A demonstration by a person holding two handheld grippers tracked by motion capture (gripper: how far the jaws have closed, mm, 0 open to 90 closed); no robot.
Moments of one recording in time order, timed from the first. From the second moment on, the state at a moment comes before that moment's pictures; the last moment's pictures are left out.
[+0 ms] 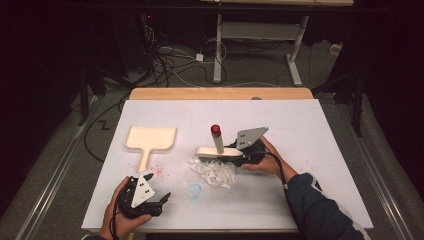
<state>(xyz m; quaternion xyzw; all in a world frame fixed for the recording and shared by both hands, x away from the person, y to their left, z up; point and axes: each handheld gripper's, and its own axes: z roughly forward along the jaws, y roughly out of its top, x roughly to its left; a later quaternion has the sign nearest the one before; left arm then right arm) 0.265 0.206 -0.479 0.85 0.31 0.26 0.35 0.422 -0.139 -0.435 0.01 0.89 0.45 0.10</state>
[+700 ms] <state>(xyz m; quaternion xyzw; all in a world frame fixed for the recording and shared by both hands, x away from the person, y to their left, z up) 0.266 0.201 -0.480 0.85 0.30 0.25 0.35 0.373 -0.203 -0.419 0.28 0.86 0.36 0.25</state>
